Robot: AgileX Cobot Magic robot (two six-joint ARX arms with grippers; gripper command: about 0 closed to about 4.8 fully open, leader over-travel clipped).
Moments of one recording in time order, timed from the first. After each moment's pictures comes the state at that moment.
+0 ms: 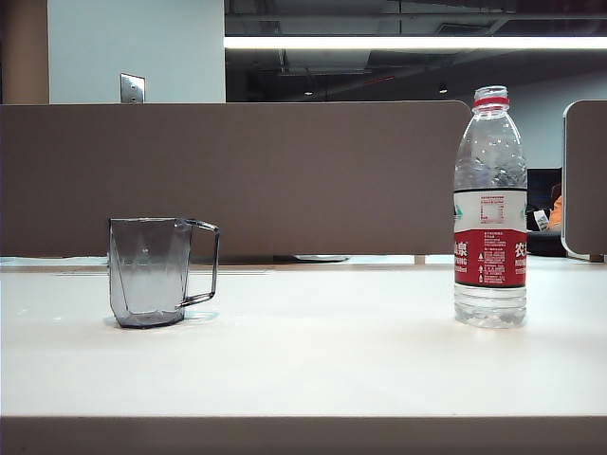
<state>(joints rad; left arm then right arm) -0.11 0.48 0.72 -0.31 0.17 -0.05 -0.03 0.22 0.53 -0.41 -0.13 0.15</state>
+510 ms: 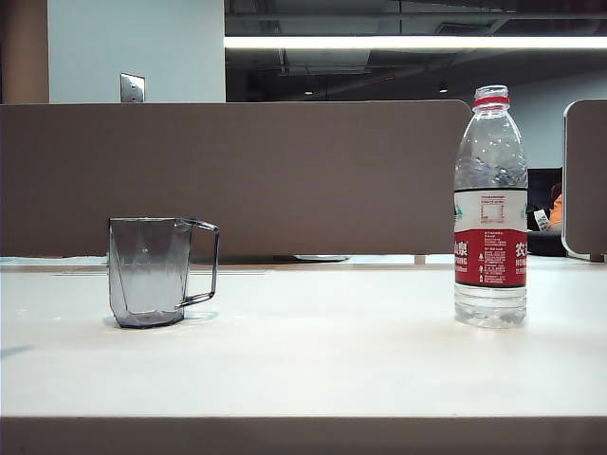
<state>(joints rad) -0.31 0.74 1.00 -0.64 0.21 0.14 0.00 0.55 0.67 -0.53 -0.16 0.10</state>
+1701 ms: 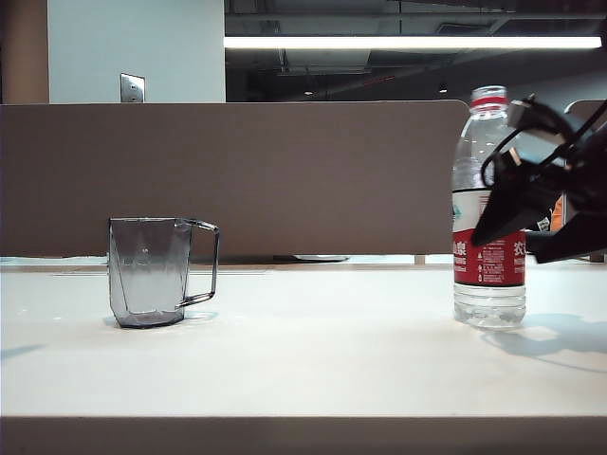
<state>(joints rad) -0.33 0.74 1.00 -0.58 0.21 0.18 0.12 1.36 0.62 0.10 -0.30 0.02</state>
